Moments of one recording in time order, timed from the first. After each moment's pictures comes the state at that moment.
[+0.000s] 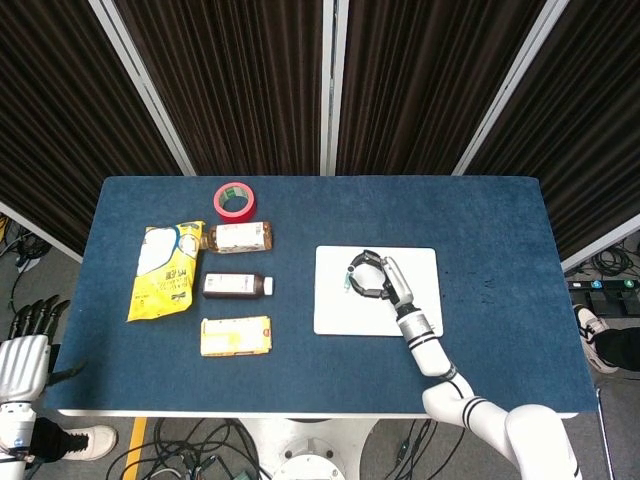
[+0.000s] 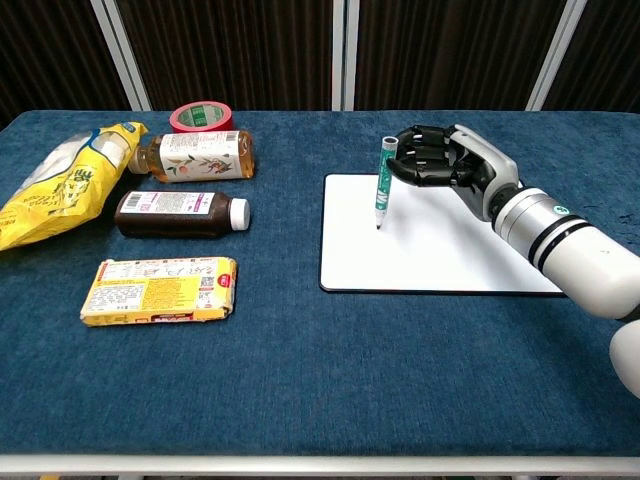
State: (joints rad) left arm -0.05 -1.29 -0.05 -1.41 1.42 1.46 -0.04; right arm 0.74 -2.03 0.21 -0.67 -1.41 0.98 1.23
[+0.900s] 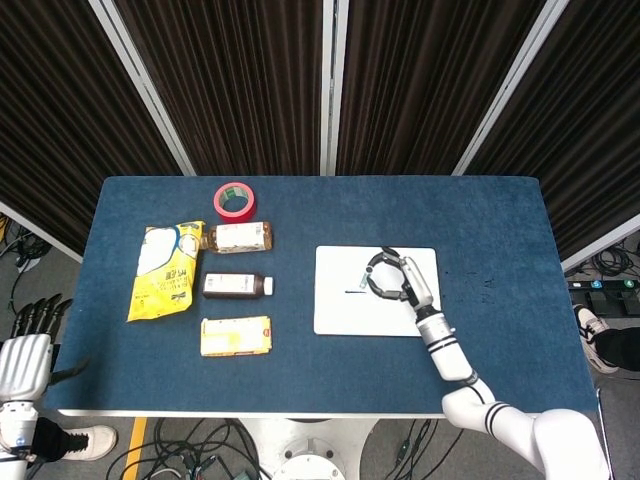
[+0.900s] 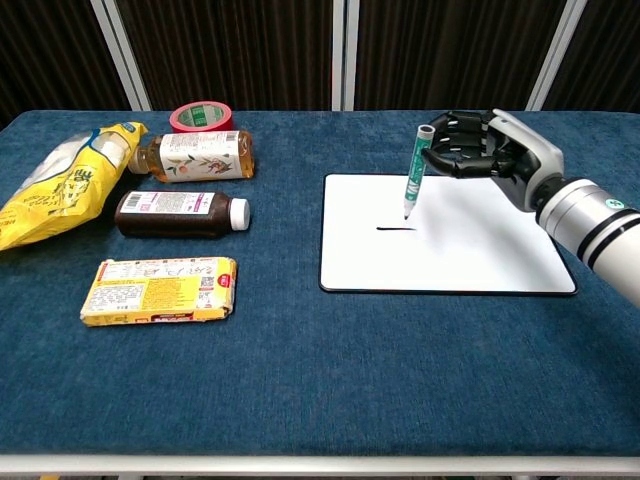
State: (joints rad) left arm -0.05 -1.29 -0.05 -1.41 1.43 1.46 -0.04; right arm 0.68 -1.93 0.20 -0.77 -1.43 1.04 1.17
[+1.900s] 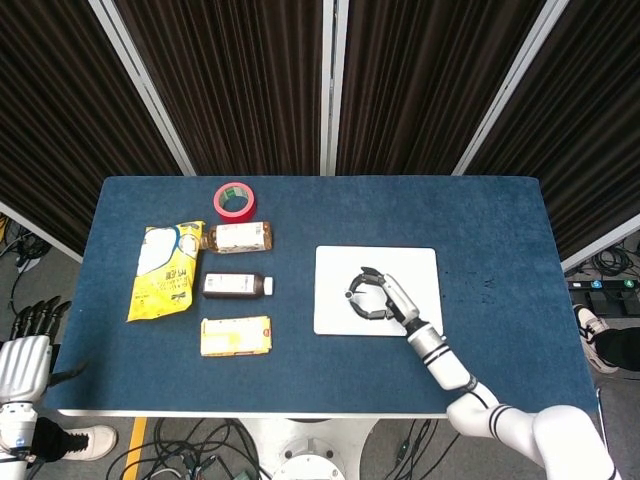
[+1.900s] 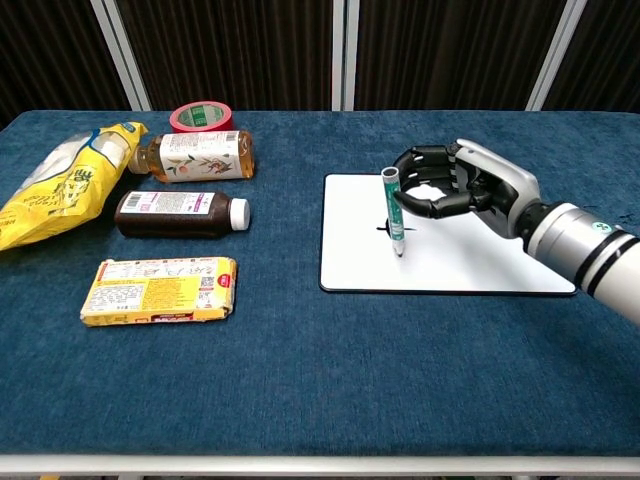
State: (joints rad) left arm -0.04 -1.29 -0.05 -1.42 1.41 1.45 -0.03; right arm 0.67 -1.86 0.07 -0.88 -1.54 1.07 1.17
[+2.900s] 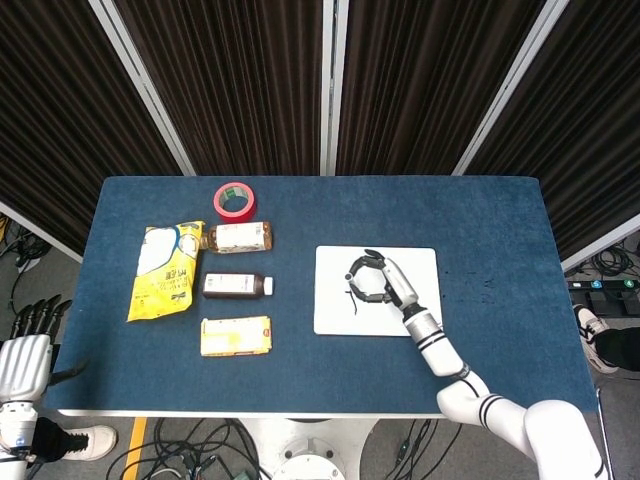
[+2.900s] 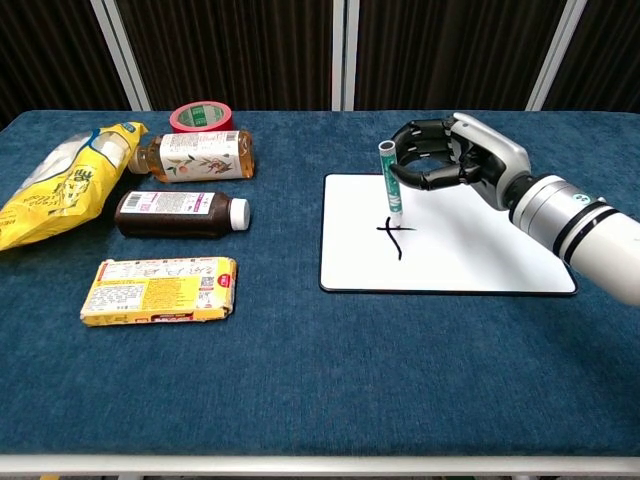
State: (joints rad) left arm -0.05 -1.29 -0.05 -1.42 1.42 1.45 -0.02; right arm 0.73 -1.92 0.16 -0.77 -1.47 1.02 1.10
